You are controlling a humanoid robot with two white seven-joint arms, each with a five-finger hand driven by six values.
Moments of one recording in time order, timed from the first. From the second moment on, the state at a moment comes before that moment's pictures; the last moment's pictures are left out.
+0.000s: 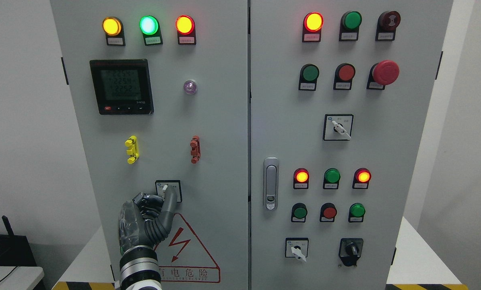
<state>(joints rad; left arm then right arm) -0.51 -0.07 -0.16 -1.84 -0.24 0.66 0.46 0.12 0.12 0.00 -0.11 0.00 0.01 -0.06</state>
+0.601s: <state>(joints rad) -0.51 -0.07 -0.16 -1.84 -0.24 0.66 0.45 0.12 0.12 0.00 -0.11 0.00 0.01 -0.06</state>
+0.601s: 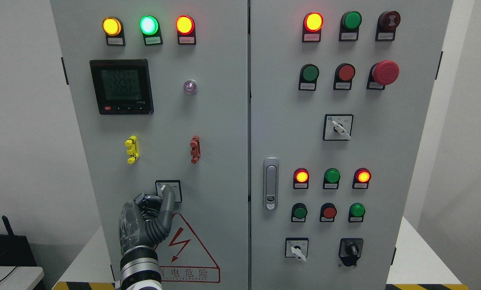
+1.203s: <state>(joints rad) -0.51 -0.07 -0.16 -1.83 -0.23 0.66 0.45 0.12 0.12 0.00 -0.11 0.00 0.01 -0.06</state>
